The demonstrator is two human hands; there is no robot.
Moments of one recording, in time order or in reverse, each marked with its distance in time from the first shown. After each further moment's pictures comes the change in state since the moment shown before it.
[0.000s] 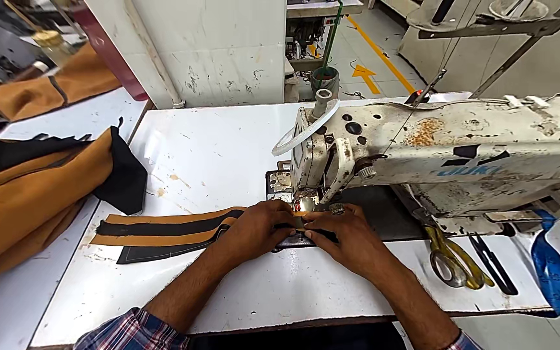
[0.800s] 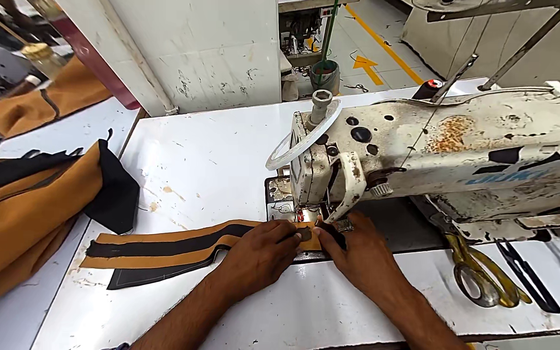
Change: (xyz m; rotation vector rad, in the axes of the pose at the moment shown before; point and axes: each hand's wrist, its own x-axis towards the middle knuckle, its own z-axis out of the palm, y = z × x) left_hand -0.014 -0.002 0.021 0.165 0.078 0.162; right_hand 0.002 -0.008 0.013 -0.035 0.207 0.225
